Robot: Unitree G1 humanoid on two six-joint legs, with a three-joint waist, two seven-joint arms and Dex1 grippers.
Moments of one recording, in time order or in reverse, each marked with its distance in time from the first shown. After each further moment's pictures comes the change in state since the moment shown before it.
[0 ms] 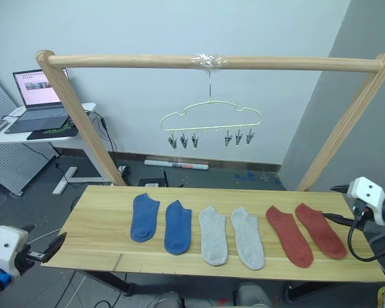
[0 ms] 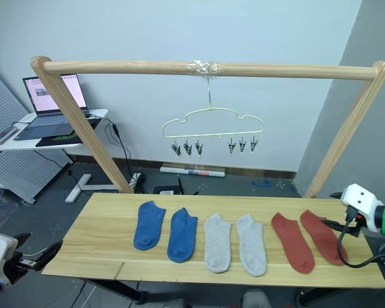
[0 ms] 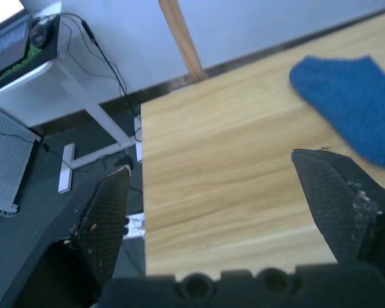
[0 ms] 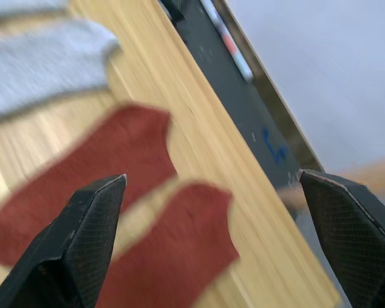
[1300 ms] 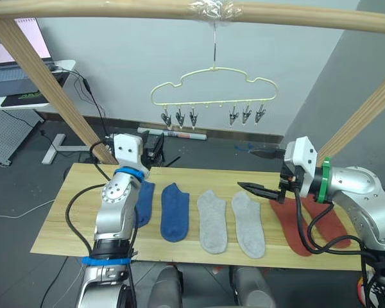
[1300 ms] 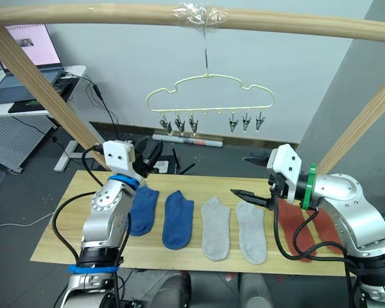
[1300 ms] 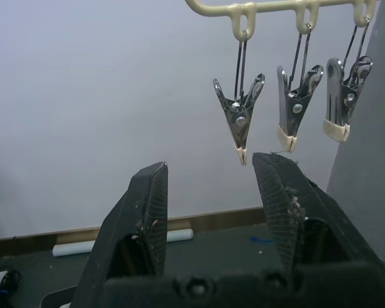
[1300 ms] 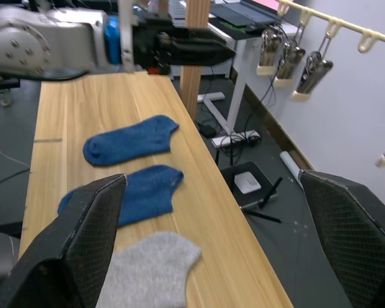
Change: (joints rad) left arm -0.793 -0.474 -0.447 -0.011 0.127 0.006 0.435; right arm -0.237 0.267 0.148 -0.810 0.289 0.666 -0.250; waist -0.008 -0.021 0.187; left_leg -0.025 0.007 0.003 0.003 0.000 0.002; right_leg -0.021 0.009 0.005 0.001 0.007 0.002
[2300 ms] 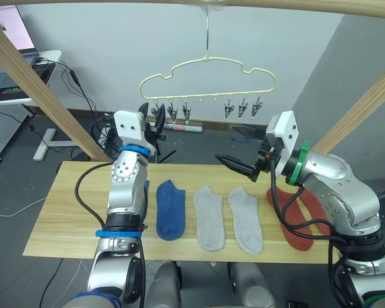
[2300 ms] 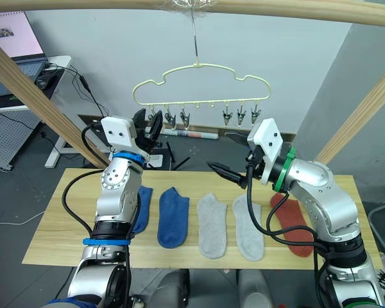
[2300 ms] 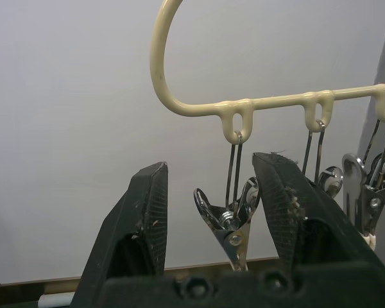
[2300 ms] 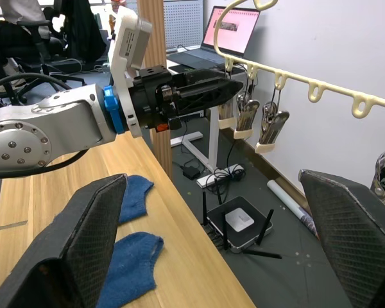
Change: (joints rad) left arm -0.182 -0.025 0.019 0.140 -0.009 -0.145 0.045; right arm -0.133 0.200 0.024 0.002 0.010 0.117 -0.198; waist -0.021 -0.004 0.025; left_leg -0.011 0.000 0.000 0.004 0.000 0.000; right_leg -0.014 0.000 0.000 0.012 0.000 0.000
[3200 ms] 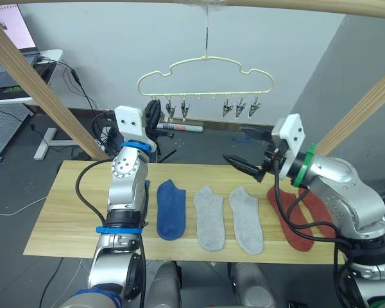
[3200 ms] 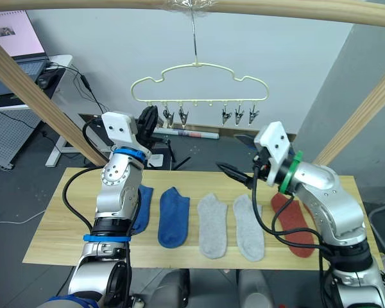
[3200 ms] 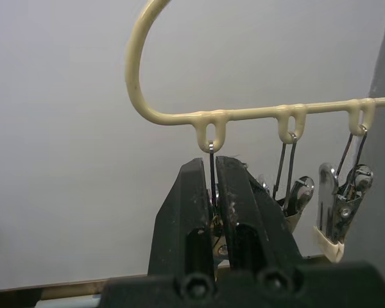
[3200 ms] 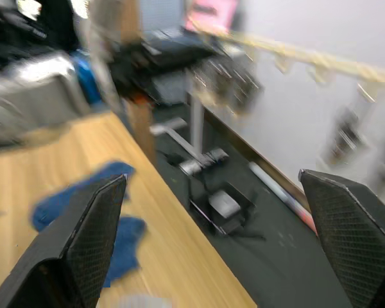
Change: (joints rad) left arm -0.022 0.013 -0.002 -0.017 0.002 0.022 -0.004; right arm 0.177 -0.081 -0.096 0.005 -0.071 -0.007 -0.093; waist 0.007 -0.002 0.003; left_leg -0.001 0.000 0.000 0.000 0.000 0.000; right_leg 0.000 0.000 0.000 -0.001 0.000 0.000
